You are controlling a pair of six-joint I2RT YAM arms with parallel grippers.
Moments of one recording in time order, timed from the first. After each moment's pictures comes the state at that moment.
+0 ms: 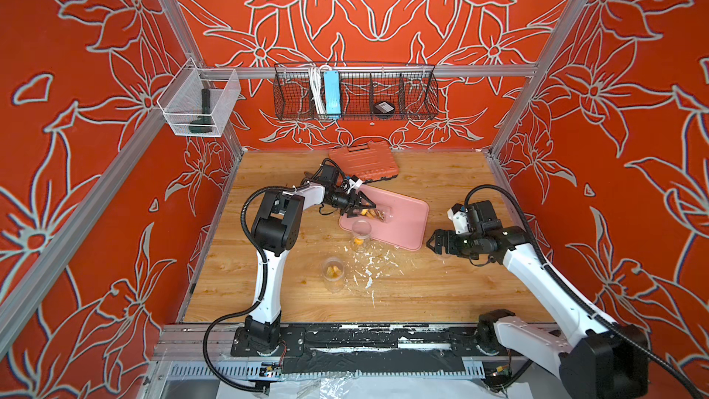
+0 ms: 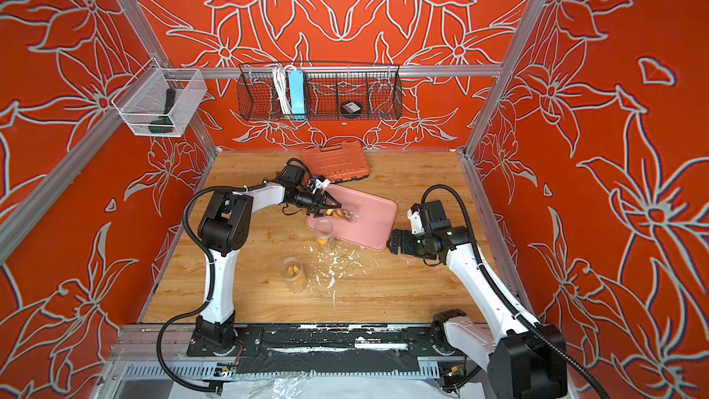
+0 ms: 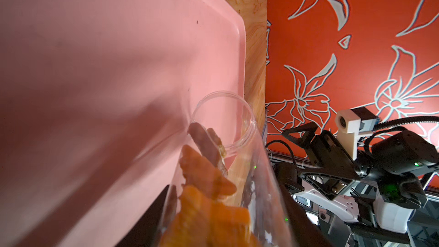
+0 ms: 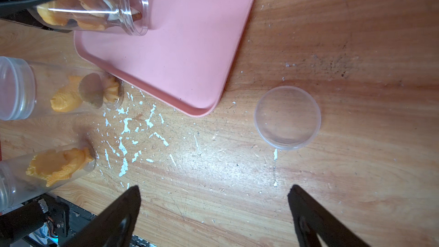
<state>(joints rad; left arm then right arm) -0.25 2.22 1.51 -0.38 1.12 -0.41 0.21 1.06 0.78 -0.81 -0.27 0.35</state>
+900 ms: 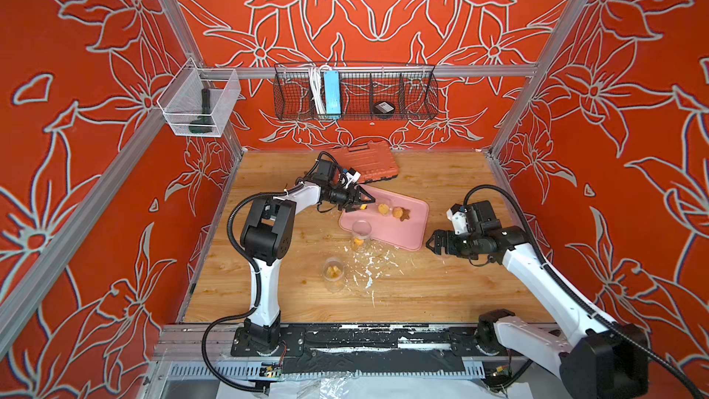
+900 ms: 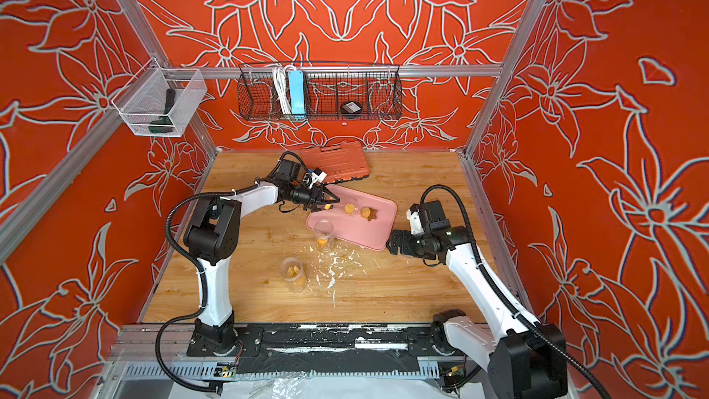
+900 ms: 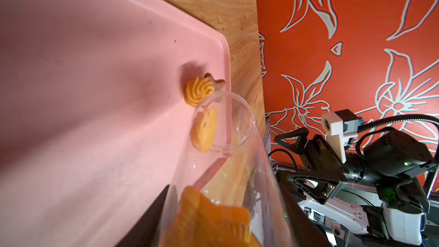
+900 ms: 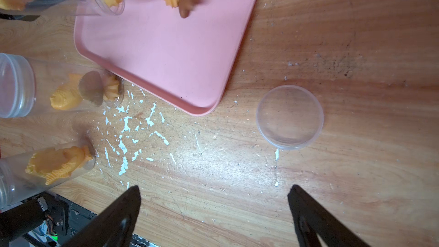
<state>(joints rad) -0.25 2.07 1.44 -0.30 1.06 -0.47 0.22 1.06 0.78 -0.81 -0.27 0.35</state>
